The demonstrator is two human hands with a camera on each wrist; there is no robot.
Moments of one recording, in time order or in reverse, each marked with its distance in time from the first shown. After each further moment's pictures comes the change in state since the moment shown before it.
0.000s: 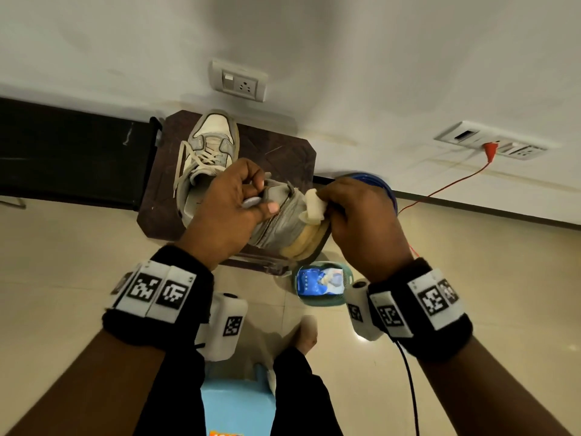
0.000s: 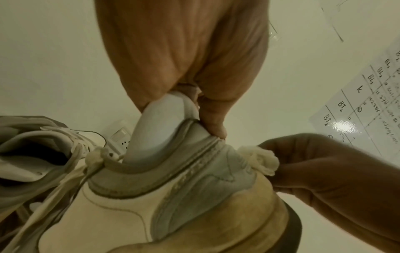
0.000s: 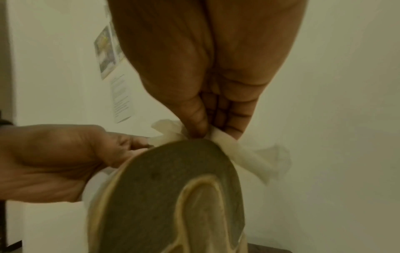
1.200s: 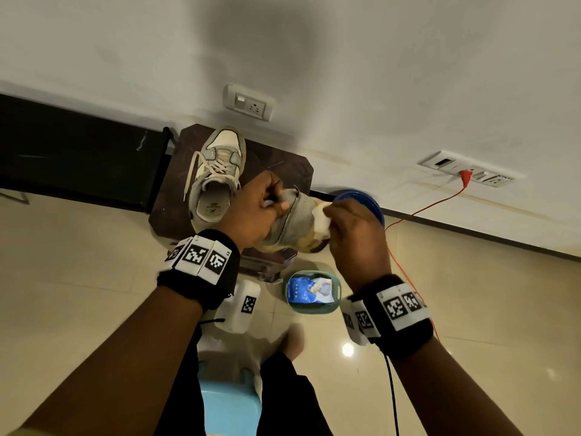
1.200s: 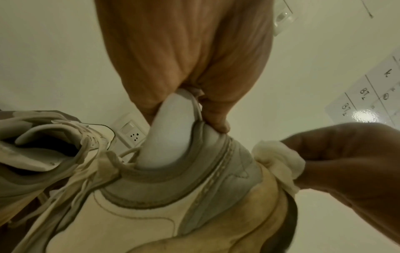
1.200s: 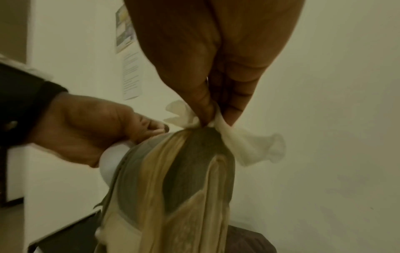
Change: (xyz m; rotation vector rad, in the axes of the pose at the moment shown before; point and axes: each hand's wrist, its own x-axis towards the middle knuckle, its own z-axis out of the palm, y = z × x) left_hand 0.009 -0.007 0.007 0.044 -0.049 -0.010; right_hand -0.024 -0.005 0.001 -0.187 0.077 -0.024
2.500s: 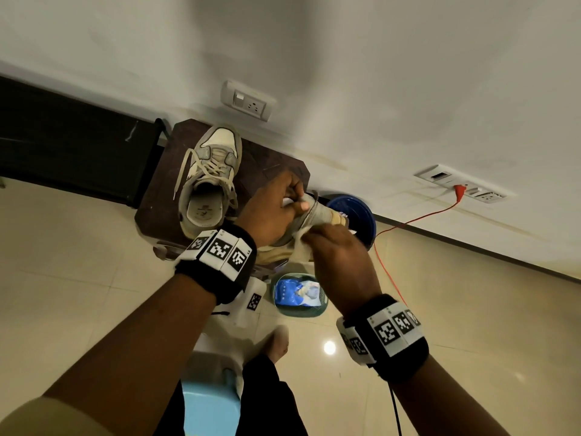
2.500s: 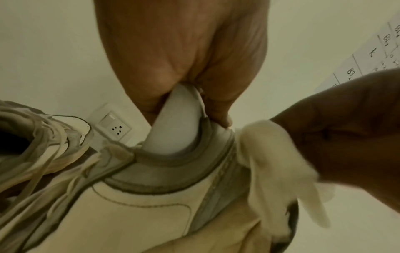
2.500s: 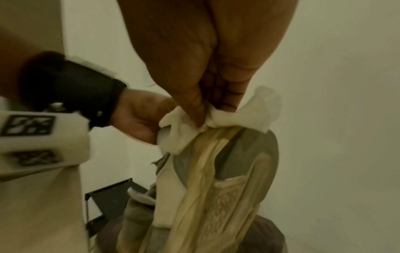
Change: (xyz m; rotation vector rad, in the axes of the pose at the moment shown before) left_hand 0.031 0.006 0.022 0.043 -0.026 -0.002; right_hand -0.002 0.000 0.010 -0.086 -0.102 -0.223
